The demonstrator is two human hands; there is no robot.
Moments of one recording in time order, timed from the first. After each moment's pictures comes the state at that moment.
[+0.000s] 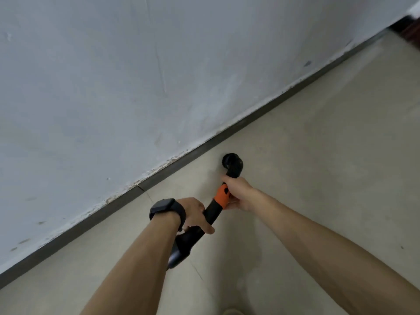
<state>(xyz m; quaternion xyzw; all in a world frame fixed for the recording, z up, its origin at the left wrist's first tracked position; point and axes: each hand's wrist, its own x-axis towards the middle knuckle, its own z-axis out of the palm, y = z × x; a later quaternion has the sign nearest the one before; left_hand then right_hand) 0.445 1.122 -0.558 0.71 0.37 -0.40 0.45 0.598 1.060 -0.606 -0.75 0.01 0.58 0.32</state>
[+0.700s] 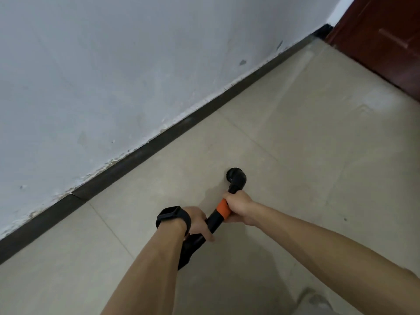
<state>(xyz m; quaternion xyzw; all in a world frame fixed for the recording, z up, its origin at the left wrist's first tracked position) 0.542 1.018 -0.580 0.74 0.29 -0.42 0.44 0.672 0.925 -0.610 -0.80 0.03 0.50 0.32</state>
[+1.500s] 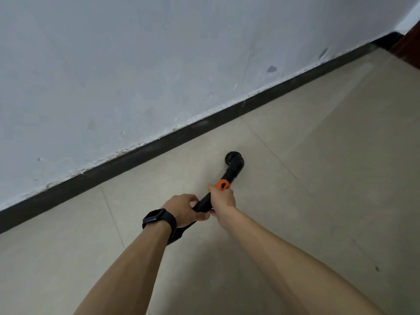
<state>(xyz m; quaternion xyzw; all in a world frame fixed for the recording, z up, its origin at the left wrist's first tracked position) 0.557 1.014 -0.620 0.75 0.49 -0.18 0.39 0.678 0.965 -0.648 -0.77 0.03 0.50 0.40</state>
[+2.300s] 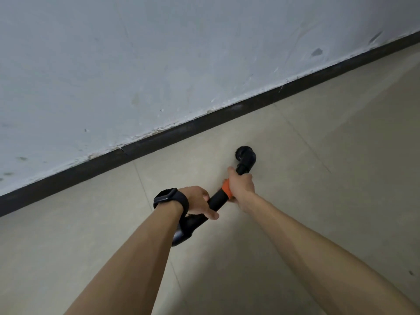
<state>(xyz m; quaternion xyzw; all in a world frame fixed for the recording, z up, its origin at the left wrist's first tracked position) 0.501 1.028 -0.593 0.71 0.46 -0.32 0.44 0.639 0.984 -0.645 -0.79 -0.03 0.49 0.36</state>
